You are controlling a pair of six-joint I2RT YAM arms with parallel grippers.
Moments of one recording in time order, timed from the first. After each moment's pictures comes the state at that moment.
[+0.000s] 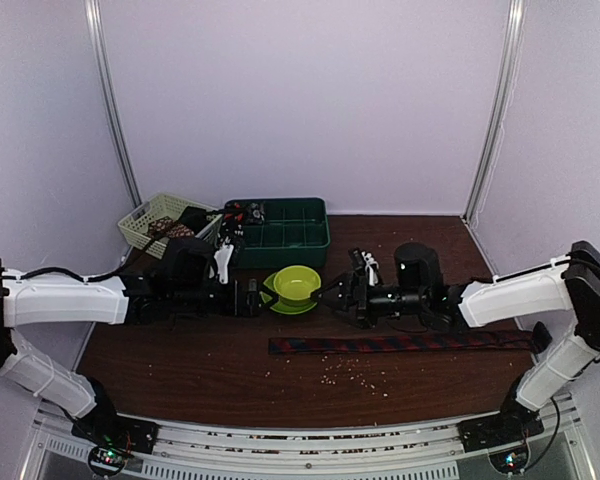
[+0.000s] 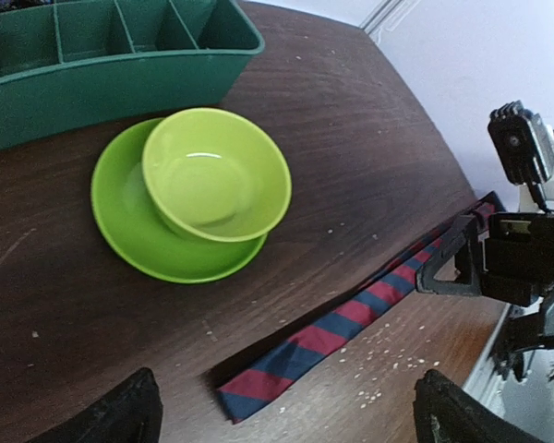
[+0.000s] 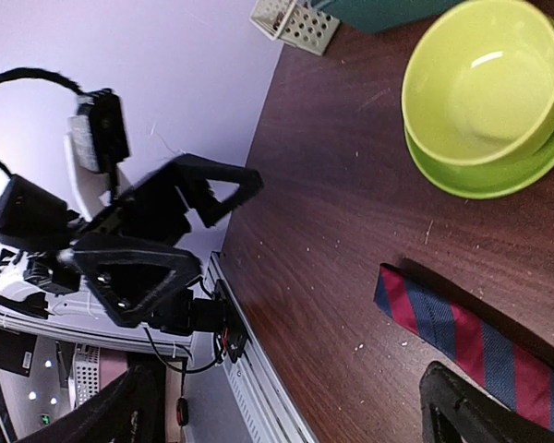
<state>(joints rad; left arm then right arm) -0.82 1.36 0.76 0.05 0.13 -0.58 0.78 1.52 0.71 0.48 -0.52 0.99</state>
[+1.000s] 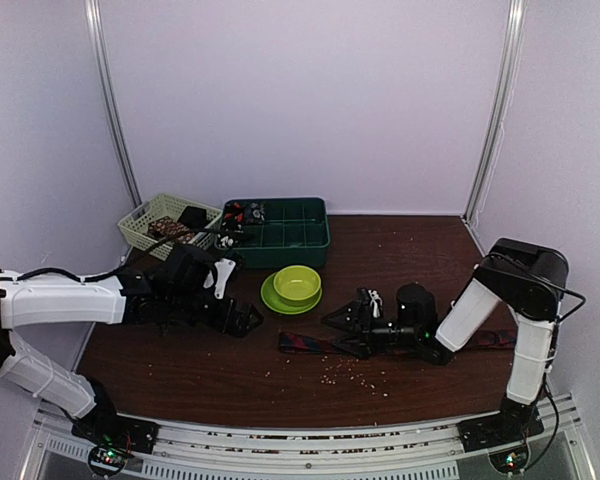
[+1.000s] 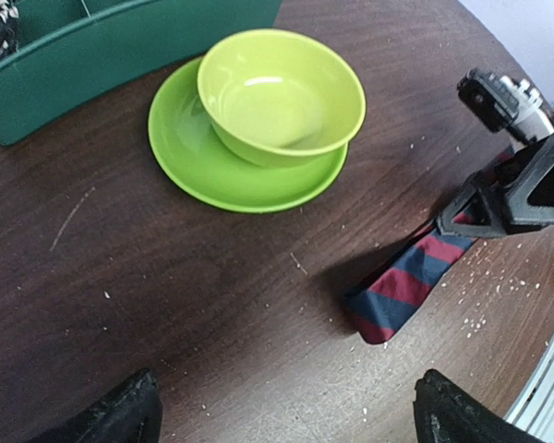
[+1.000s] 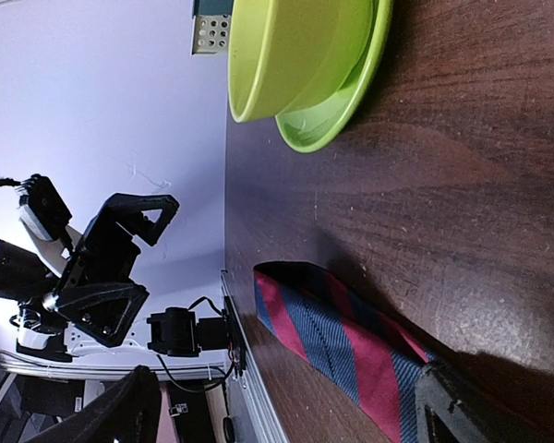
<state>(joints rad) -0.82 1.33 0.76 -0.19 0.03 -0.33 0.72 1.94 0.52 1.13 -0.57 1.29</state>
